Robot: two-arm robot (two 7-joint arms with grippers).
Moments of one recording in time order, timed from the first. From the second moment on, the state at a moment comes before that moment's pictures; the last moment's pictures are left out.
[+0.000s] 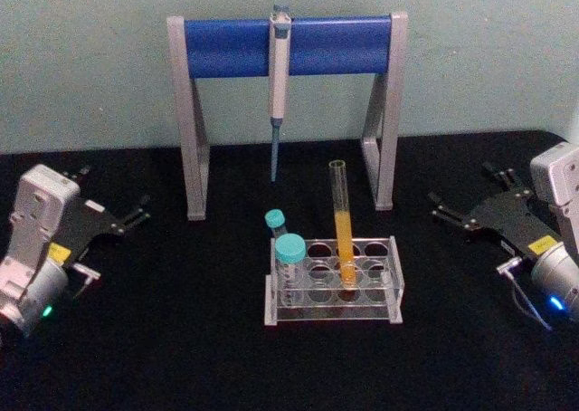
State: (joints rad) left arm -0.20 0.60 0.45 -1.41 -0.25 -0.12 0.03; right arm 0.12 0.62 -0.38 -1.56 0.34 -0.03 0.07
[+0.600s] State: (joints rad) left arm -0.20 0.60 0.45 -1.41 -0.25 -0.12 0.03; right arm 0.04 0.66 -0.32 -1.71 0.45 0.09 0.24
